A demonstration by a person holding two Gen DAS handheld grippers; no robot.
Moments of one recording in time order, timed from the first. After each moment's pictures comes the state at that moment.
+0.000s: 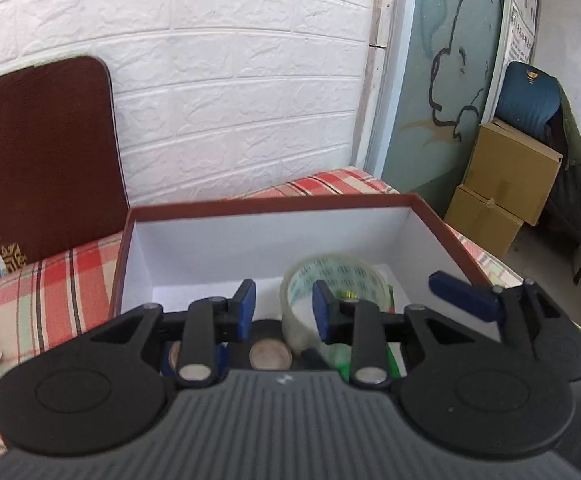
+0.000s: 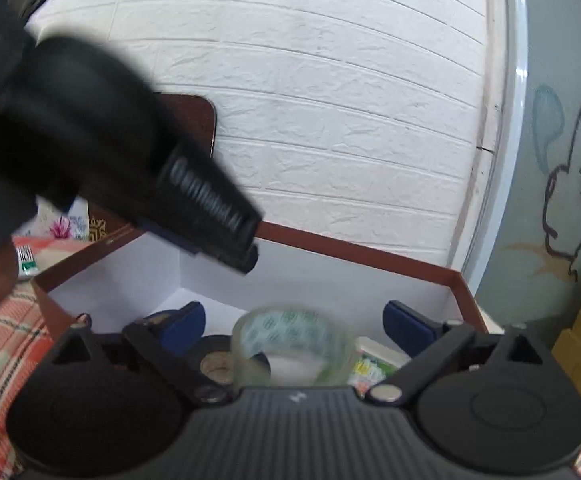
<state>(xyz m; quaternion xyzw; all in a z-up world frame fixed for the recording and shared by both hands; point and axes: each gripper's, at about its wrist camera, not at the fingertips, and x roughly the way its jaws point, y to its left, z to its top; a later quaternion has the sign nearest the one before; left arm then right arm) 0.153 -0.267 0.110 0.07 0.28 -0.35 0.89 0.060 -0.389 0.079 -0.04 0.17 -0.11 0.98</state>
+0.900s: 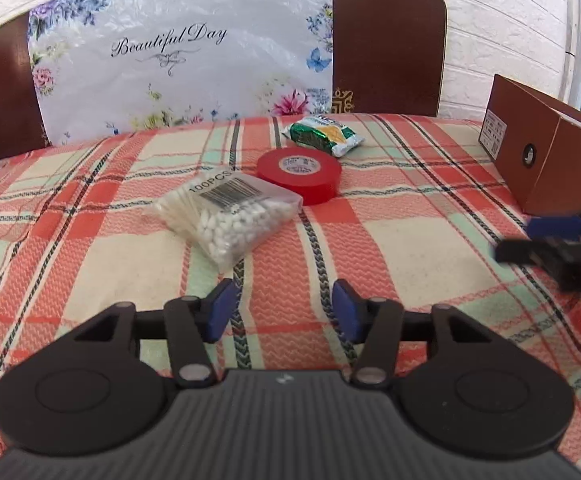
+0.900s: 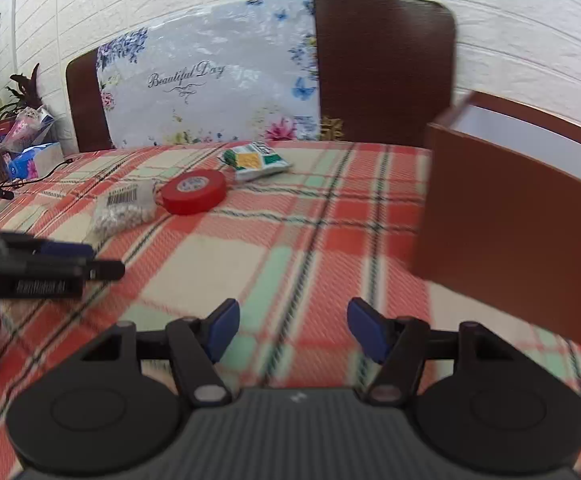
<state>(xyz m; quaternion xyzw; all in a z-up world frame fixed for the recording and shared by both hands) 0.105 0.018 -0.007 0.05 0.29 -0.10 0.95 0.055 -0.213 0.017 -0.01 0.30 0.12 0.94</state>
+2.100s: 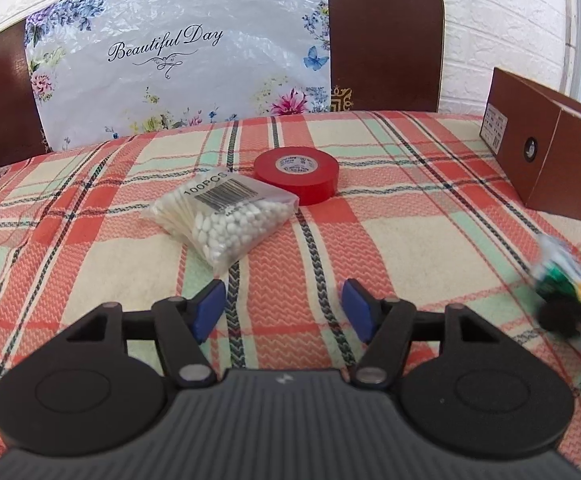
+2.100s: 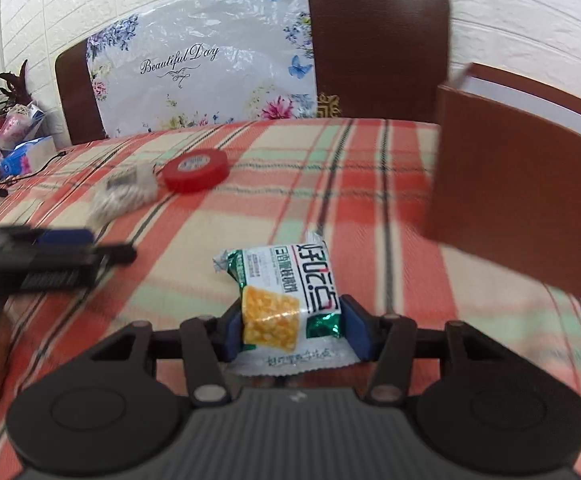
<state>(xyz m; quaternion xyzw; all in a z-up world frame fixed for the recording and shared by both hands) 0.096 0.021 -0.006 0.05 0.29 -0.09 0.95 0.019 -0.213 0.009 0.00 0.33 0.09 0.94</state>
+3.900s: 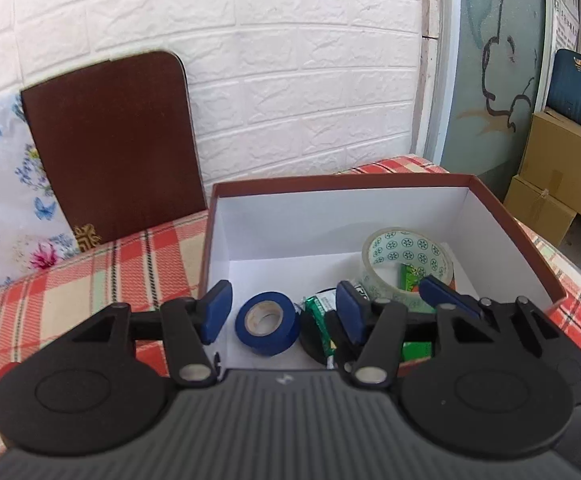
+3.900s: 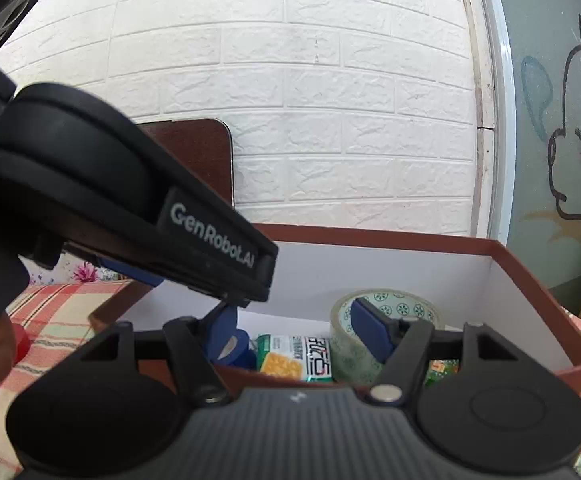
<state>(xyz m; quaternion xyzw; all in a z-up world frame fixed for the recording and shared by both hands) 0.131 -0.244 0.116 0.11 0.28 -0.26 0.92 0.060 -0.336 0.072 0.03 0.15 -0.11 0.98</state>
